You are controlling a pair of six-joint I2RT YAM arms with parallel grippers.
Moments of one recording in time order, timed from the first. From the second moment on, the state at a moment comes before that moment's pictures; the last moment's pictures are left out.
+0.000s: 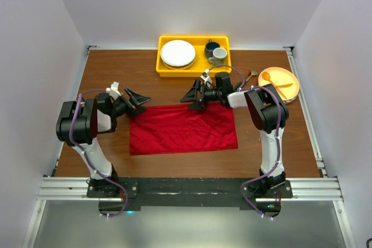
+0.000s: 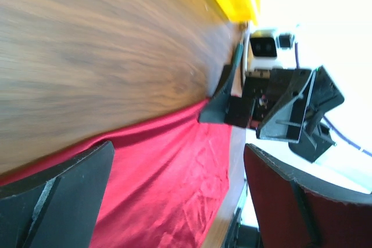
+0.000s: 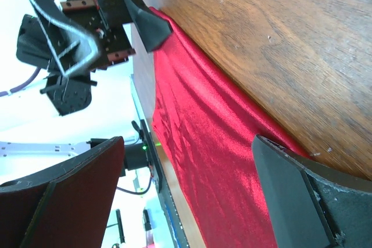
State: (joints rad) left arm 0.11 1.86 0.54 0.89 0.82 -0.97; right arm 0.38 2.16 1.17 0.40 -0.91 0.90
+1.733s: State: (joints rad) left arm 0.14 1.81 0.56 0.76 0.76 -0.93; right arm 0.34 2.21 1.11 0.71 -0.78 1.27
